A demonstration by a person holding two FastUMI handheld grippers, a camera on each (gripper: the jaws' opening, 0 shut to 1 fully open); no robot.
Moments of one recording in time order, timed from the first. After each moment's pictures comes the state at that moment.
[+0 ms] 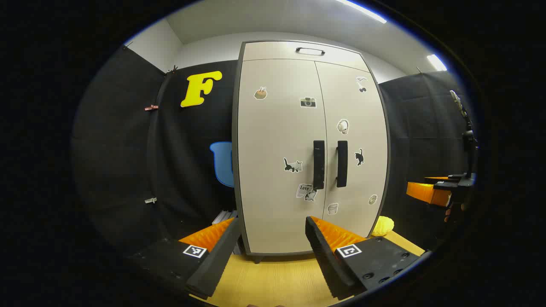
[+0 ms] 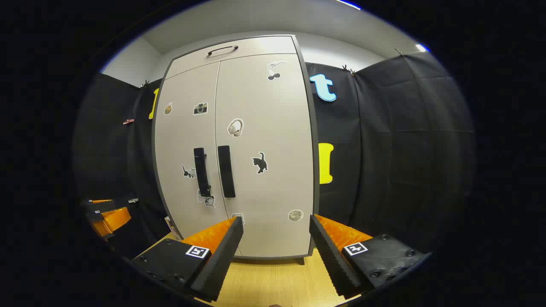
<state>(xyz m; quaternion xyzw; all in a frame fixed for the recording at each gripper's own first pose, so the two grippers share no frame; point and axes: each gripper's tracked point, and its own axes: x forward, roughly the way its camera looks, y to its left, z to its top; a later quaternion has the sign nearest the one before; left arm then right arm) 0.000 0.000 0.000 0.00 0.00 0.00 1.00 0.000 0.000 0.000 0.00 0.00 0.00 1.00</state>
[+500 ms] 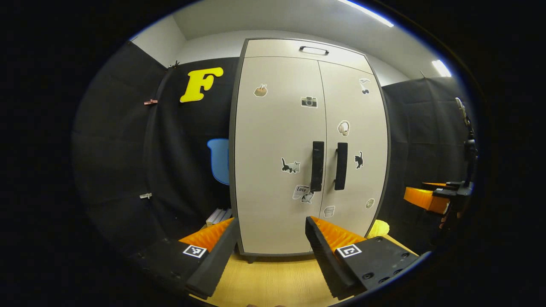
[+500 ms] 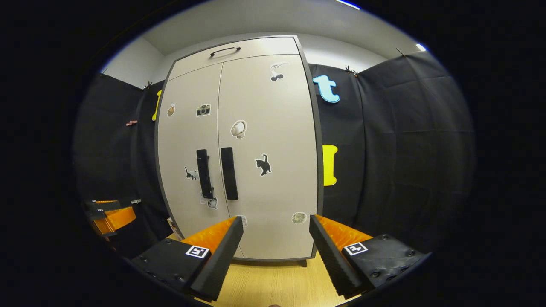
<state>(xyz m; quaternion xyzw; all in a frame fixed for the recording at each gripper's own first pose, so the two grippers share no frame) 0.013 -0.007 0.001 -0.02 0.00 -0.01 1.00 0.003 -0.003 0.001 0.00 -0.01 0.01 1.00</state>
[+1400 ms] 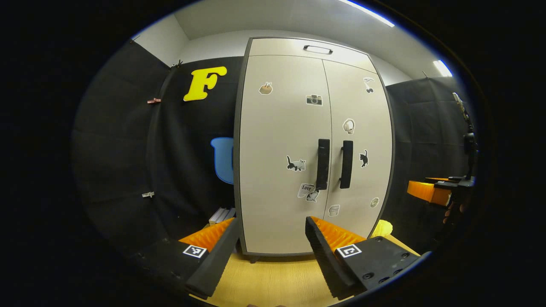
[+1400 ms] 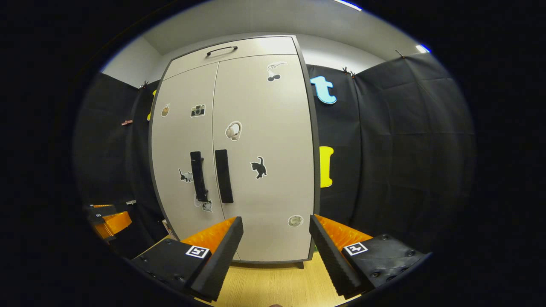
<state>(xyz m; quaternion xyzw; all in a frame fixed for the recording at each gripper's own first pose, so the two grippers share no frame) 0.015 0.005 -0.008 -0.02 0.01 0.00 1.00 0.017 0.002 0.011 0.00 -0.01 -0.01 1.00</state>
